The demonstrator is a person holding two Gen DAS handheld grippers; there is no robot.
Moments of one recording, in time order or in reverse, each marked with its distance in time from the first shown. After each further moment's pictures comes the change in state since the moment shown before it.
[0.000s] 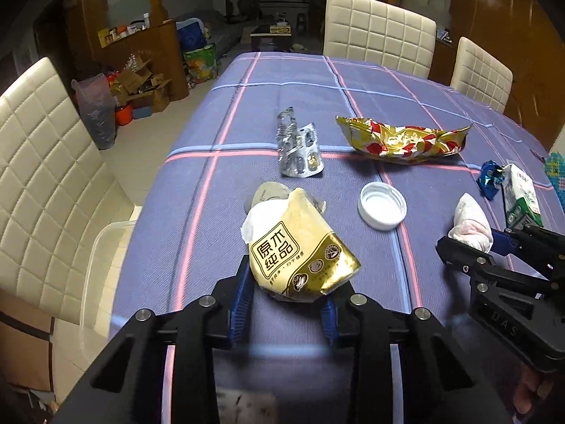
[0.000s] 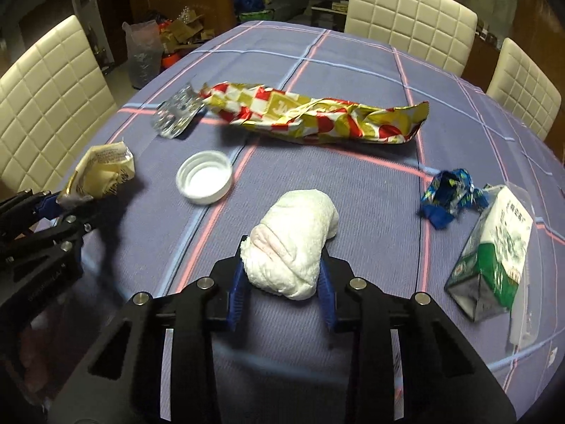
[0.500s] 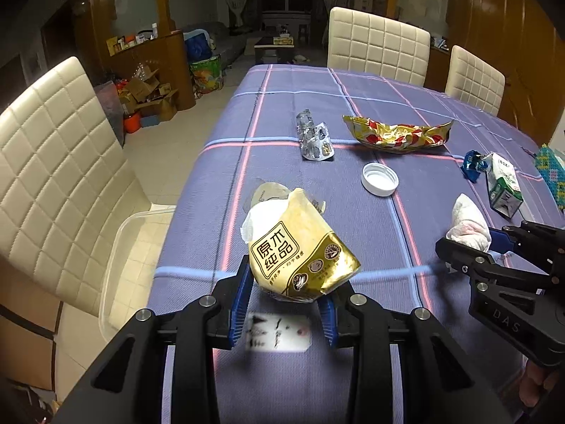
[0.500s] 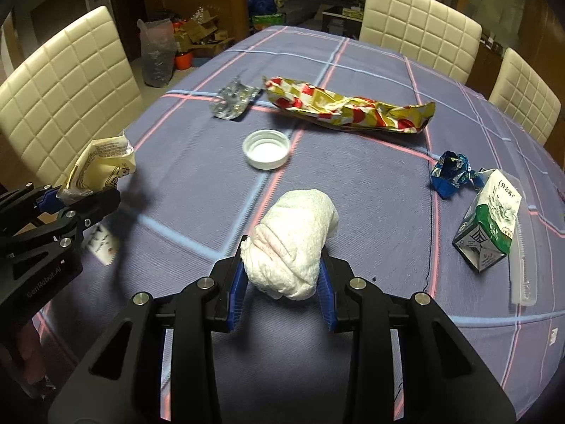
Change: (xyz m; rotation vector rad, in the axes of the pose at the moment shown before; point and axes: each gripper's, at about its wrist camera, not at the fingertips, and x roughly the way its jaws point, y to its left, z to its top) left arm -0.049 0.019 -0.034 0.007 -0.054 0.016; right arm -0.041 0.036 -0.028 -0.035 -0.020 0.020
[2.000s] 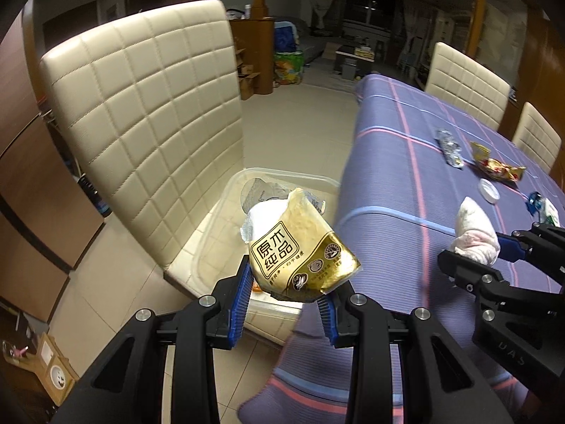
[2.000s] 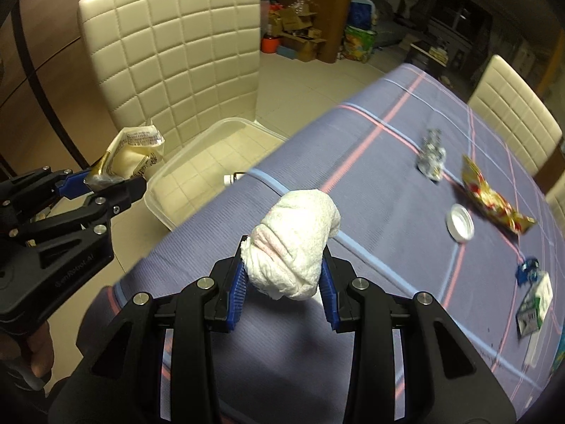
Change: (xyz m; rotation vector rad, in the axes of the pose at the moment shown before) left arm -0.041 0.154 -0.070 -0.269 -0.005 0.173; right arm -0.008 0.188 0.010 -0.346 0.001 0.122
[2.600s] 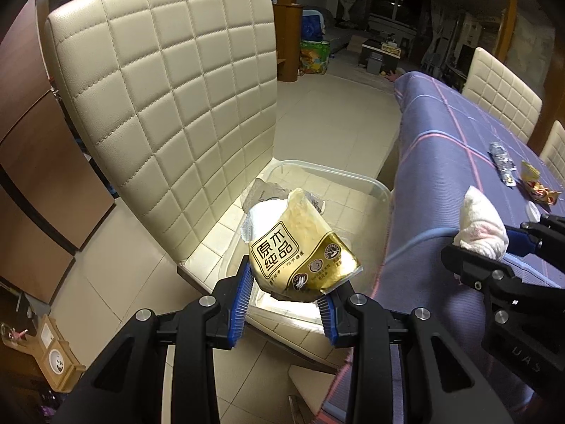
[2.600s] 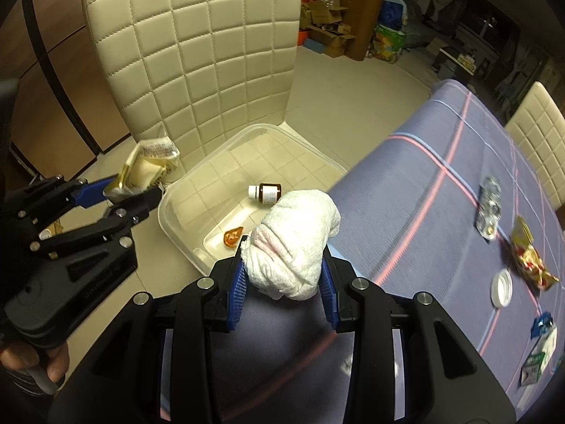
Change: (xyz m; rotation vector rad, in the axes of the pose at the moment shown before) left arm 0.048 0.045 0.015 -0.070 0.056 0.054; right arm 0.048 0.037 0.053 -0.077 0.044 0.064
